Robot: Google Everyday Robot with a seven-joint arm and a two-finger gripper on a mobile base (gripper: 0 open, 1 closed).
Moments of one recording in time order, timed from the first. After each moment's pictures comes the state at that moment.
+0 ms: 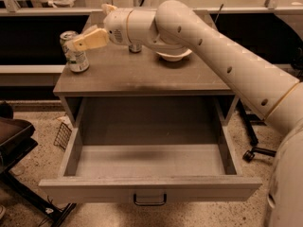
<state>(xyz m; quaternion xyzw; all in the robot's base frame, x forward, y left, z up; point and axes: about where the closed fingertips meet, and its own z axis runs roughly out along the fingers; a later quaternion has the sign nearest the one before) 0.694 0.171 0.977 -0.46 0.57 0.35 0.58</state>
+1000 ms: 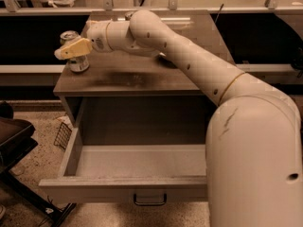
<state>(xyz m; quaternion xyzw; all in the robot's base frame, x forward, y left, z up) 0.739 0.236 0.916 -0.46 0.60 0.38 0.53</state>
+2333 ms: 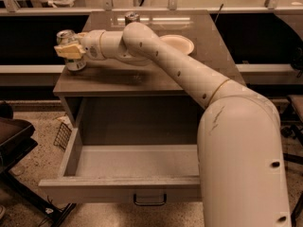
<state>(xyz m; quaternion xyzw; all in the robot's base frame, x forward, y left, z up) 0.741 0.268 0.890 -0.46 0.59 0.41 0.53</state>
